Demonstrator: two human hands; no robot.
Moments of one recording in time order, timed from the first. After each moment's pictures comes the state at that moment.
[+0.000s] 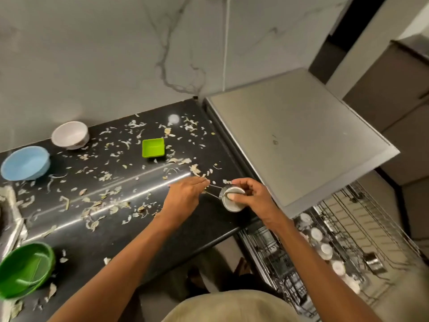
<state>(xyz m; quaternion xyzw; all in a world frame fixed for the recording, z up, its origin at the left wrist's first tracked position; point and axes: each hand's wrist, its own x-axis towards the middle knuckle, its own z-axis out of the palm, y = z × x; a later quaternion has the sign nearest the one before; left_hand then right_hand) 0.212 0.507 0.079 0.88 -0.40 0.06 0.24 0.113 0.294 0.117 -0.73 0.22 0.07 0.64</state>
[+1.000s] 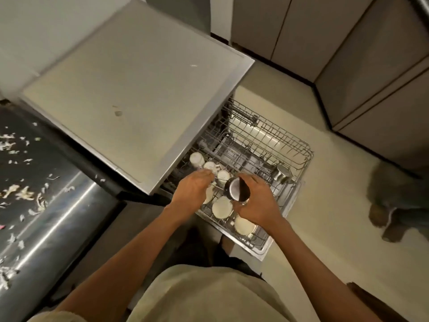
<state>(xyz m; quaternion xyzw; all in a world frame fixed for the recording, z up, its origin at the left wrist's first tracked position) -0.001 0.138 0.007 0.80 -0.57 -0.12 0.15 -0.189 0.015 0.034 -0.86 0.36 -0.01 0.37</state>
